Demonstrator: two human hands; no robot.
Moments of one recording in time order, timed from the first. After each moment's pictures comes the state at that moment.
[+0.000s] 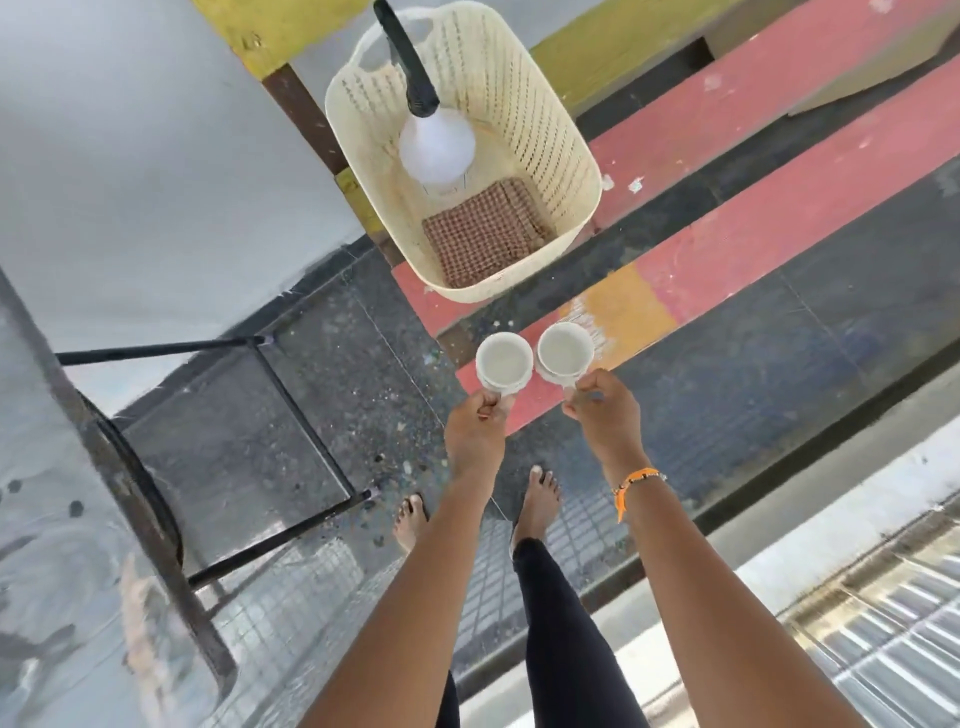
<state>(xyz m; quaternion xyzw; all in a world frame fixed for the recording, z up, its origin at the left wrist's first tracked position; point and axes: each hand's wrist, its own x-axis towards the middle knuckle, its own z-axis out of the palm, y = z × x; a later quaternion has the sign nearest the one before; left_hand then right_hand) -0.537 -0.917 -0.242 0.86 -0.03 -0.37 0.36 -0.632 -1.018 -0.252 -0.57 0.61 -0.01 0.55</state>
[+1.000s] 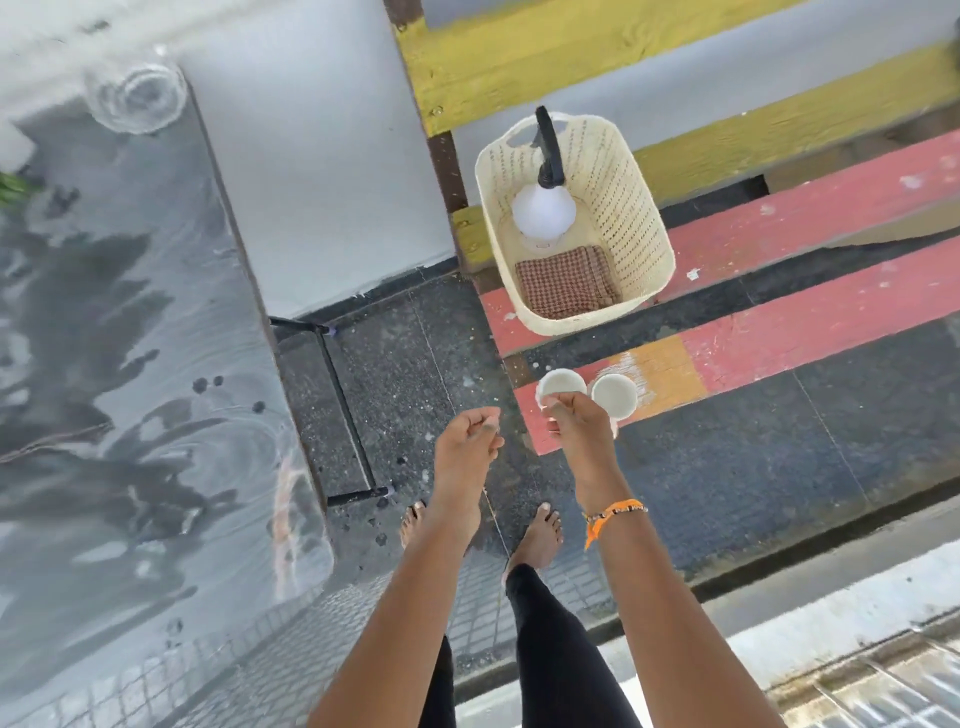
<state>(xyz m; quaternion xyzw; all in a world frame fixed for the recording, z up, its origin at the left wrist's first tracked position) -0.512 -0.843 -0.125 0.73 0.16 -0.37 0.55 -0.564 -0.950 -0.138 -0.56 0.51 -0.03 0.65</state>
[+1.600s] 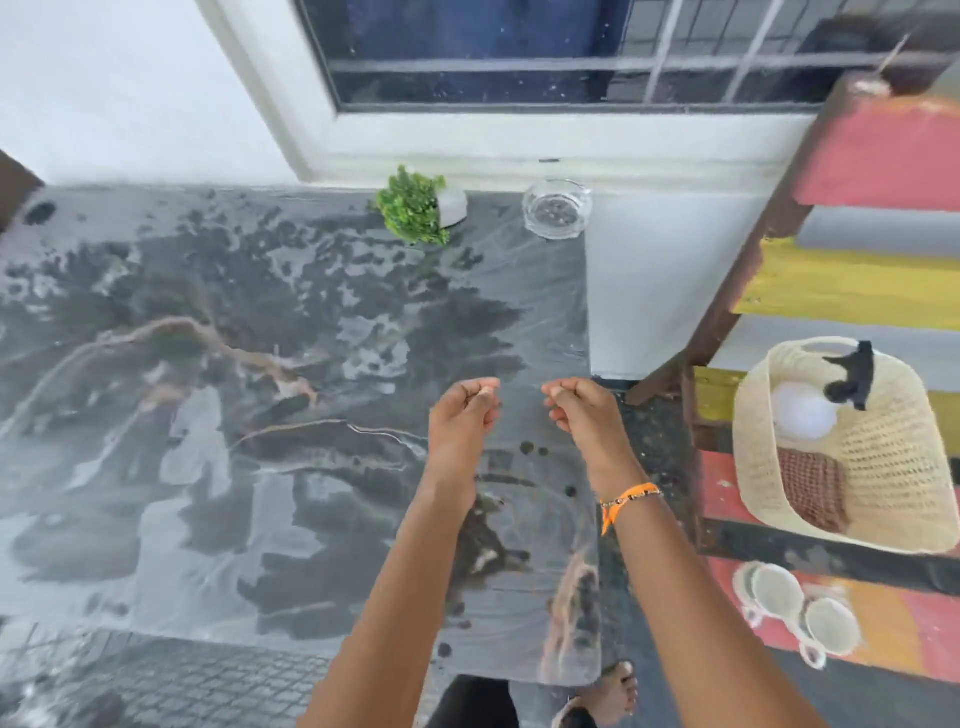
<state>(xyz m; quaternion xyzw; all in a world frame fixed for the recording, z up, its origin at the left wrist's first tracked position) -0.314 -0.632 -0.006 0.67 0.20 -0.14 0.70 -0.320 -0.761 -0.029 -0.69 0.28 0.06 0.66</state>
